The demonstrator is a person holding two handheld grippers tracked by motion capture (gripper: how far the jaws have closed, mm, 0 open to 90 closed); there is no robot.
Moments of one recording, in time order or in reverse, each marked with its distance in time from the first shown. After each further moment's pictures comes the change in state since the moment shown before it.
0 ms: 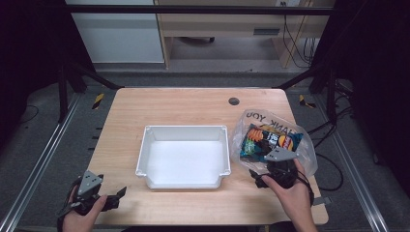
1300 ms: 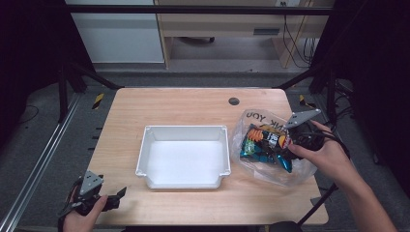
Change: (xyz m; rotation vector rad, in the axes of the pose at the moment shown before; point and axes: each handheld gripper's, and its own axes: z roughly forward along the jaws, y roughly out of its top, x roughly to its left) left arm 0.000 -0.002 0.004 0.018 0.016 0.005; right arm -0.081 0.072 -0.046 0.174 0.102 -0.197
